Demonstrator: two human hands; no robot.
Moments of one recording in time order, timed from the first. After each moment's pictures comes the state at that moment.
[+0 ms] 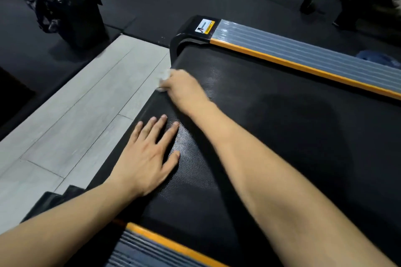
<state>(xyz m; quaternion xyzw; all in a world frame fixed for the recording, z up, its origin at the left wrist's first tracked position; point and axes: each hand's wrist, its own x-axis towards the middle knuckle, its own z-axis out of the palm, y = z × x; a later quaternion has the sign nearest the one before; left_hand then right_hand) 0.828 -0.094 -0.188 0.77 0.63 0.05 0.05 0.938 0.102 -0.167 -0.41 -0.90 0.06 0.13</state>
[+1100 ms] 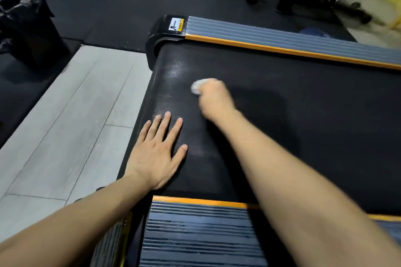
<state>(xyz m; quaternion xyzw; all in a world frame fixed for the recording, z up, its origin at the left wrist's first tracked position) 0.801 -0.110 -0.195 0.83 0.56 0.06 0.06 0.997 0.012 -0.158 -0.66 -0.72 0.10 0.15</state>
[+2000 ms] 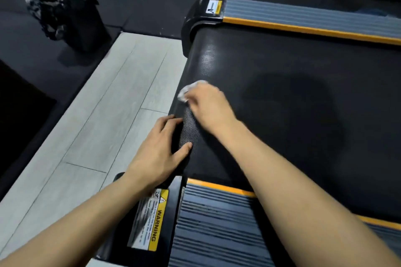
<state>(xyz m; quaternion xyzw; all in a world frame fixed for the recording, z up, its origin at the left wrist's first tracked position) 0.741 -0.138 -0.175 0.74 0.60 0.19 0.25 0.904 -0.046 -0.154 -0.55 -0.80 0.13 0.22</state>
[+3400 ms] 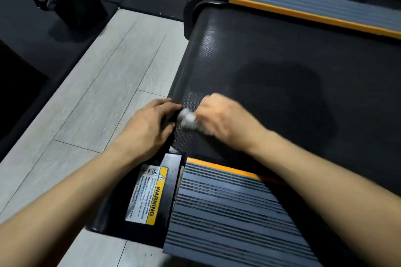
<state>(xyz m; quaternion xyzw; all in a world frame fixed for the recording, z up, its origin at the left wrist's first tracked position) 0.723 -0.138 -0.156 0.73 0.60 0.15 0.27 0.940 -0.112 -0.141 -0.31 -0.94 0.05 0.13</state>
